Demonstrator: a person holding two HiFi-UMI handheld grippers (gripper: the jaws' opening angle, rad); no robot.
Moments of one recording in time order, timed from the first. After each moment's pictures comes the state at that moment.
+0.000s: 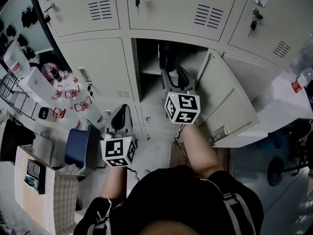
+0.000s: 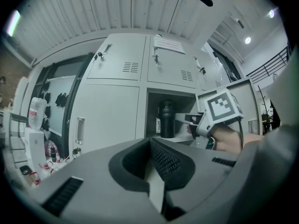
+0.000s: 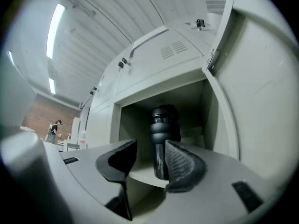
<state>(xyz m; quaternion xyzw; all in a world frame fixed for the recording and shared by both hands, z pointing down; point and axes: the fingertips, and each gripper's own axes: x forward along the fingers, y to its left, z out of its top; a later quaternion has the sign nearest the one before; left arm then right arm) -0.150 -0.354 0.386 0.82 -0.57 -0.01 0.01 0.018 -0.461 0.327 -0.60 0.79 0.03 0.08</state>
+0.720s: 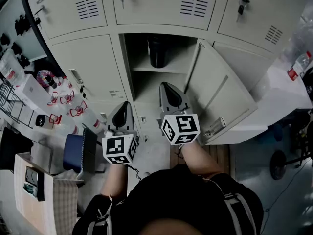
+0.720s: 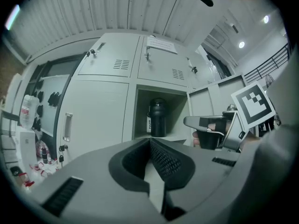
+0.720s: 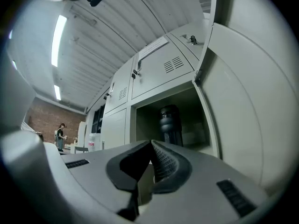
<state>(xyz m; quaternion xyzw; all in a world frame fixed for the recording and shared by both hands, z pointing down) -0.114 -0.356 0.402 0.84 -0.54 -0.02 0.00 0.014 -0.385 0.361 -0.58 0.81 0.02 0.10</state>
